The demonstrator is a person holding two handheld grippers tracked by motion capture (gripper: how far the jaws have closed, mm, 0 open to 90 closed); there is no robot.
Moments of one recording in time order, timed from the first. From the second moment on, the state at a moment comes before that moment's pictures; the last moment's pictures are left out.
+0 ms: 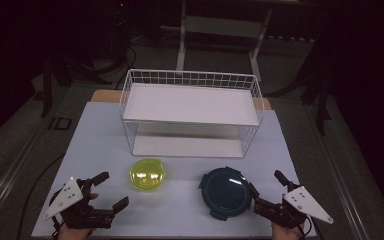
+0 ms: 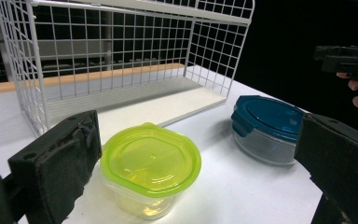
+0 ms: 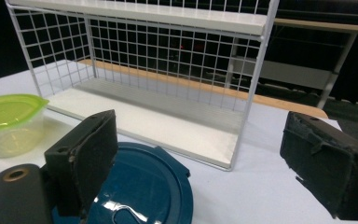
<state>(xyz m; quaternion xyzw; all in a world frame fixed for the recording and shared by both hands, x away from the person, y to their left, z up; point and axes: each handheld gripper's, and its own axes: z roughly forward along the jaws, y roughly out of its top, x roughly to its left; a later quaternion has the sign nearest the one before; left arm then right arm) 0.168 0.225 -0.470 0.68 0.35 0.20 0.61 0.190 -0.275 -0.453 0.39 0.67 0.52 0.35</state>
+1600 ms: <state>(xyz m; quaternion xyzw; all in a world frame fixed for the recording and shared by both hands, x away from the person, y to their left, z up) 0.173 0.216 -0.470 0.69 0.33 0.18 0.62 0.171 -0.277 -0.486 0.39 0.82 0.40 0.15</state>
